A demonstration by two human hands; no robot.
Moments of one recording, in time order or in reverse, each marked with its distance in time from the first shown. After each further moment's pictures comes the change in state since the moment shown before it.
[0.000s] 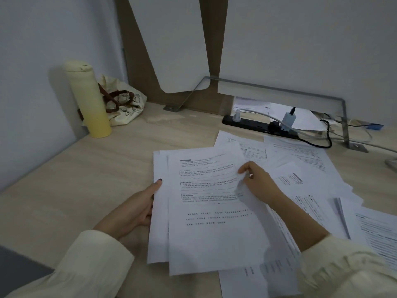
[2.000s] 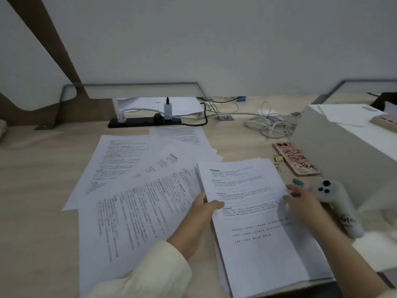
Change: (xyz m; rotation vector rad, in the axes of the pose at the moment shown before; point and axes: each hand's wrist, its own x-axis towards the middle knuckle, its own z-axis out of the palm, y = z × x) left_hand -0.034 -0.030 0.359 0.065 -0.418 0.107; right_hand -0.218 0.211 -0.211 0.131 0.513 0.633
